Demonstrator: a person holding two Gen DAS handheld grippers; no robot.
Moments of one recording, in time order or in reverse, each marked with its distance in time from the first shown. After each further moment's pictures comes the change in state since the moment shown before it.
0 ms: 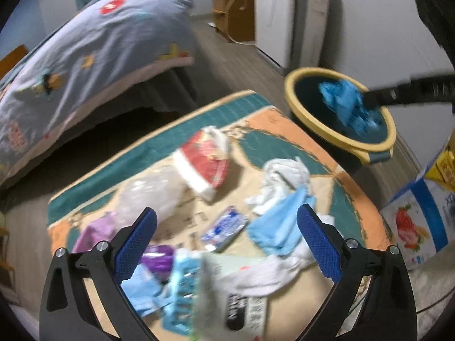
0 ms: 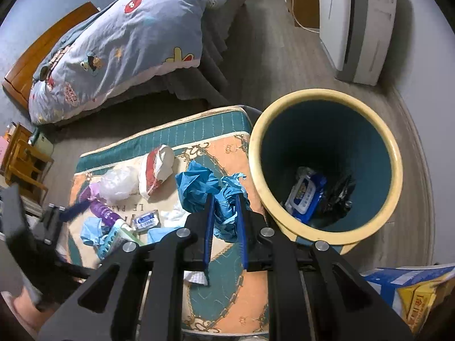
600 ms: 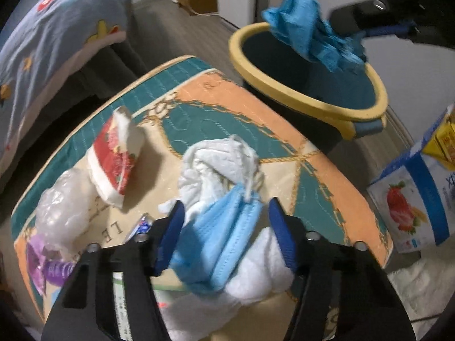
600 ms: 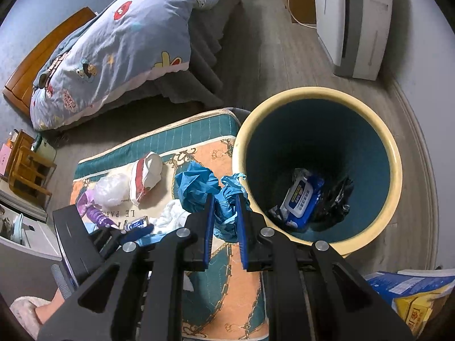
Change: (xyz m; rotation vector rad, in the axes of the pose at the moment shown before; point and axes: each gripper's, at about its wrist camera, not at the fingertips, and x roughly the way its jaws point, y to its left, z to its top) left arm 0.065 -0.065 0.006 0.100 0.138 -0.111; right arm 0.007 -0.027 0.006 0.026 0.000 0.014
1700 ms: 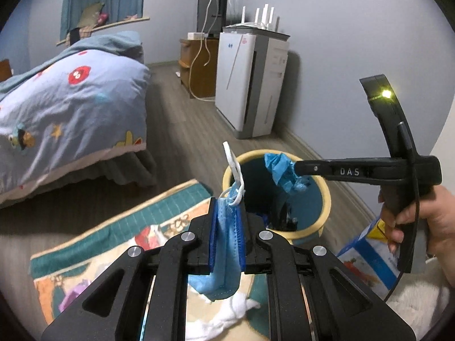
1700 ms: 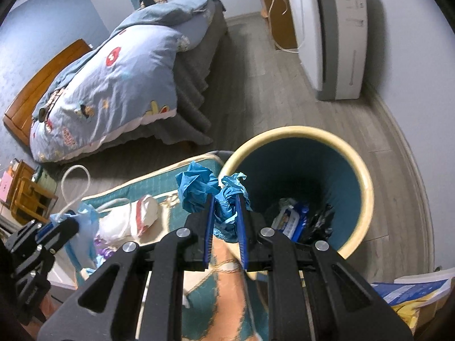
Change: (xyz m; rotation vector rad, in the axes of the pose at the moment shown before) left arm -0.154 0.017 0.058 -0.081 -0.410 -0.066; right arm -0.046 -0.031 0.023 0.071 -0.161 -0.019
